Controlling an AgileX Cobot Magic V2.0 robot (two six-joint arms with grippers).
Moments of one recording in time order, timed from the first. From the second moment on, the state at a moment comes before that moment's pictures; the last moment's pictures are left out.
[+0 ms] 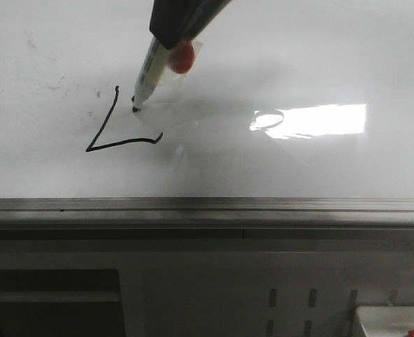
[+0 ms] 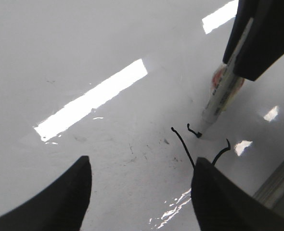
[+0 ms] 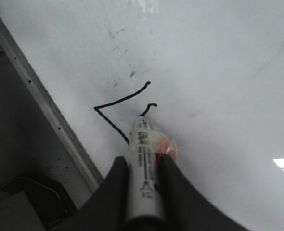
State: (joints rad) left arm -0.55 0.62 -0.25 0.31 -0.20 0.05; right arm 0.84 1.43 -1.27 -0.06 0.72 -0.13
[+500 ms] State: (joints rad) left arm -0.55 0.62 -0.25 0.32 -0.20 0.05; right arm 0.91 1.41 -1.13 0.03 0.67 -0.13
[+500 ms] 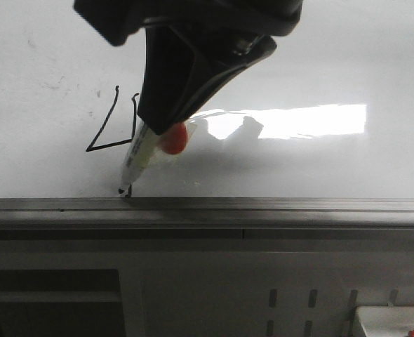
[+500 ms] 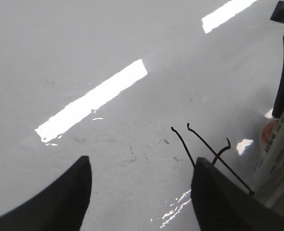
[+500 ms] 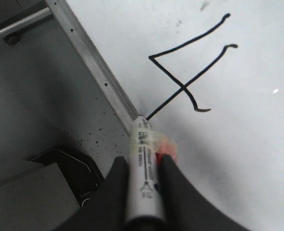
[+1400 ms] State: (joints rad) left arm -0.77 0.96 -0.28 0.41 -0.41 0.05; right arm 1.05 1.38 -1.20 0.01 0.72 -0.14
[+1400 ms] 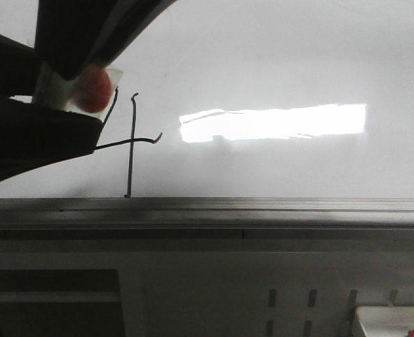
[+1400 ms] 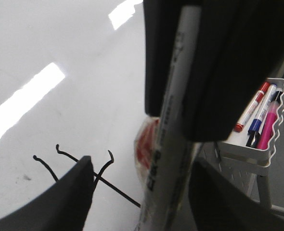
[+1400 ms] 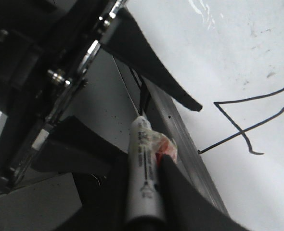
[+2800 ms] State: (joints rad) left arm -0.71 0.98 -0.36 -0.36 -0.11 0.04; right arm 0.93 1.25 -1.20 -0.25 0.68 0.02
